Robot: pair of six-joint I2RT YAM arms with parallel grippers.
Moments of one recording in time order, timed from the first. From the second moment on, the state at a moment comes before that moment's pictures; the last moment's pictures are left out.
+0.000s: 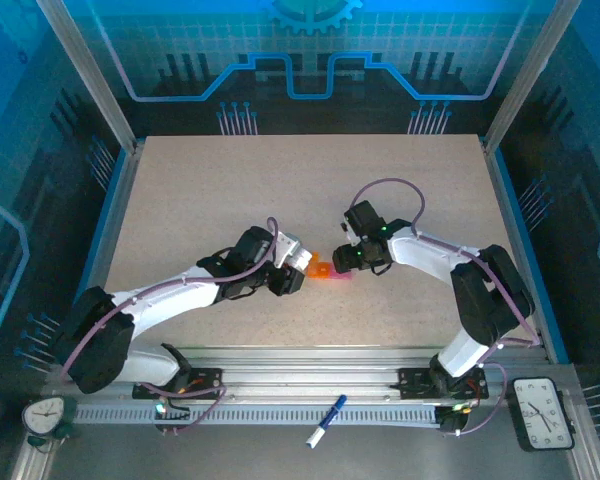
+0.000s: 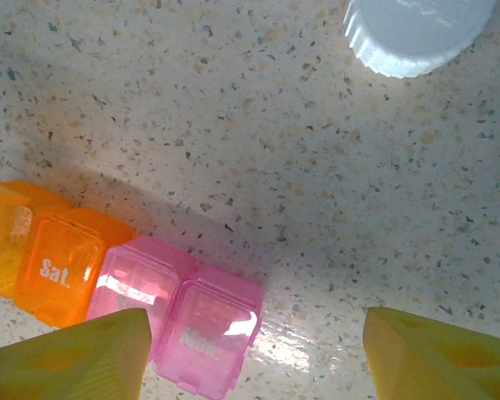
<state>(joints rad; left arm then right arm) -0.66 1.35 0.71 -0.17 0.24 -0.22 0.53 1.64 1.00 -0.56 -0.03 0.29</state>
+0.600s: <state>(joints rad) -0.67 1.42 0.73 -0.19 0.25 -0.22 0.53 1.67 0.99 -0.56 0.00 0.27</state>
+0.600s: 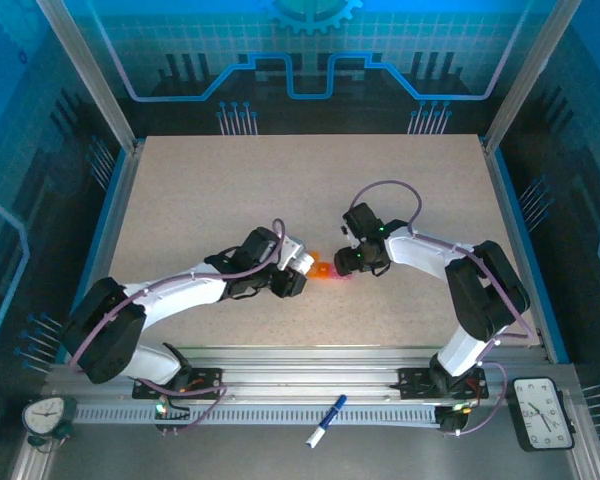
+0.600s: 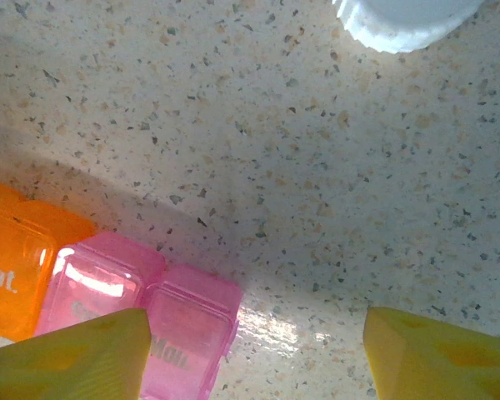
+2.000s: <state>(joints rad) -0.70 1.70 1.04 -0.56 0.17 -0.18 0.53 1.67 0.97 -0.51 -0.01 0.28</state>
